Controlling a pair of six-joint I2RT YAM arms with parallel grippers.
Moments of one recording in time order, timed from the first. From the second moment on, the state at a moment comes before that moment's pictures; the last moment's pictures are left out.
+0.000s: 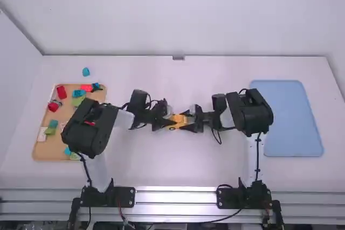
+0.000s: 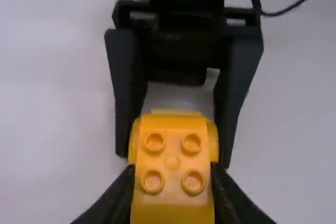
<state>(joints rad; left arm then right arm) -0.25 1.92 0.73 0.34 0.95 0.77 0.22 2.29 0.81 0.63 -1.31 -0.83</state>
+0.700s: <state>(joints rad) -0.29 1.92 0.88 0.01 0.87 0.83 0.22 2.29 0.81 0.63 -1.32 -0.84</state>
